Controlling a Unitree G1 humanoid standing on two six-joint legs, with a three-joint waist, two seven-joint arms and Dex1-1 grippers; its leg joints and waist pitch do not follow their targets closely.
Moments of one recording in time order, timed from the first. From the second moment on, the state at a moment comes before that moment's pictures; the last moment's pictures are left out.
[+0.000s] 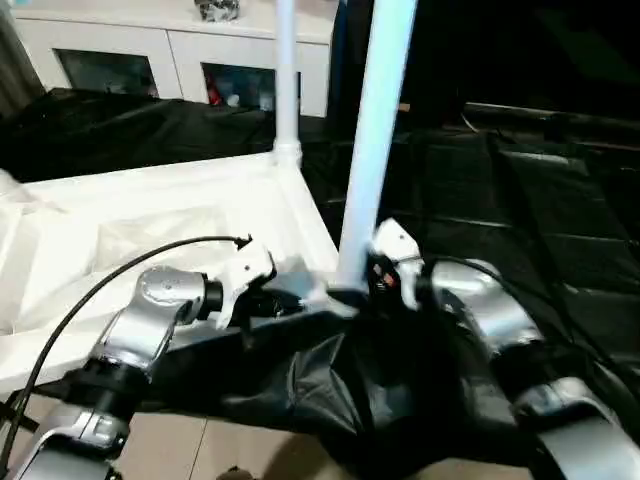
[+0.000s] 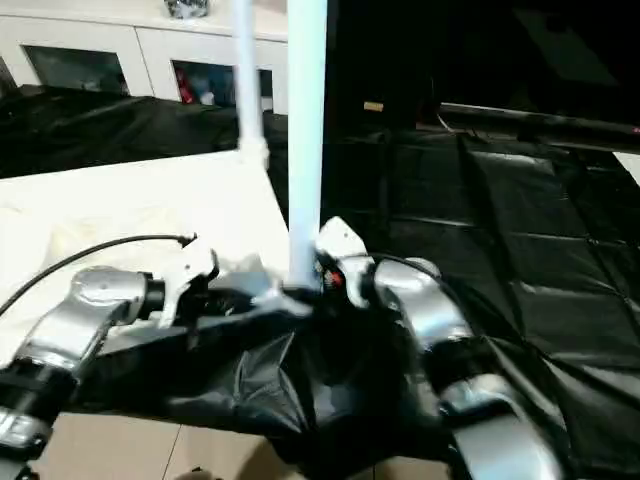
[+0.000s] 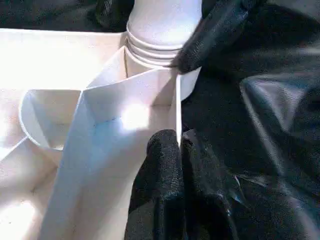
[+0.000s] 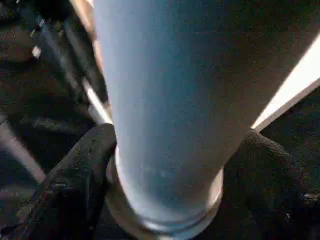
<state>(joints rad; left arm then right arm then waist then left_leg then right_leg) -0.46 0.45 -0.22 0.39 -0.06 0.21 -1.20 -0.58 -0.28 0.24 0.62 0.05 0.07 1.06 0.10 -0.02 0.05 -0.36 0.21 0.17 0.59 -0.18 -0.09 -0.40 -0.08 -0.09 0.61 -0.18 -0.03</state>
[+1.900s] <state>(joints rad) -0.48 0.36 -0.19 0.40 -0.03 0.25 -1.06 -0.61 -0.18 0.18 0.70 0.02 0.06 0.85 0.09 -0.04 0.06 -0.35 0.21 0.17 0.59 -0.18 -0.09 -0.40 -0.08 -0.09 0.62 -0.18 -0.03</state>
